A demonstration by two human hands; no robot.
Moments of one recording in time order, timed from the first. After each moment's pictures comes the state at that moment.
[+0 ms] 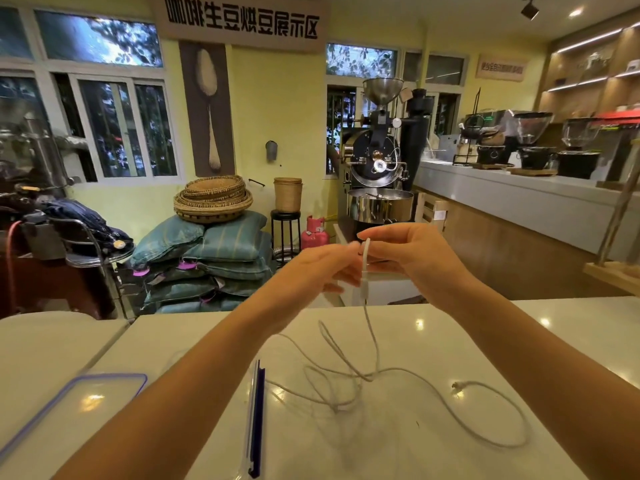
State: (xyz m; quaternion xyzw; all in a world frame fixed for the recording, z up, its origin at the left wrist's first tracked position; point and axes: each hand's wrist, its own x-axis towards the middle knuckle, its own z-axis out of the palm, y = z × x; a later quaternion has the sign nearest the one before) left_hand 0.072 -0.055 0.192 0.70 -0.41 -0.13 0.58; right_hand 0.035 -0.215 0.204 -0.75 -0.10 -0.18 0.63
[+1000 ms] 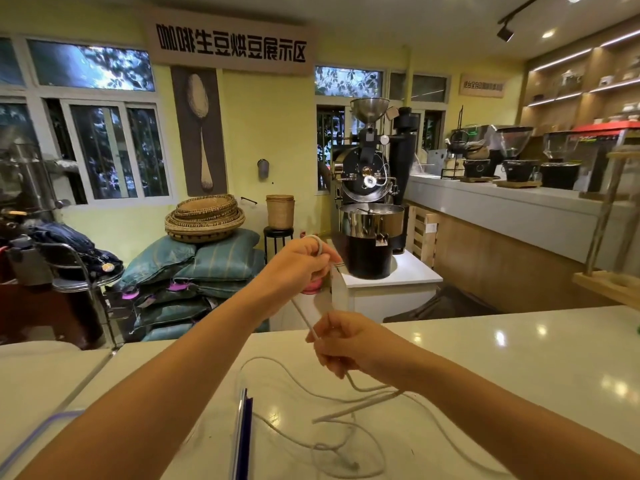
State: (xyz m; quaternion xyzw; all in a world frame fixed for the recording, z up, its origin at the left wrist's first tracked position) left_hand 0.114 -0.077 0.210 0.74 -0.37 -0.04 0.56; right_hand 0.036 -0.190 0.154 -0.80 -0.12 0.08 0.59
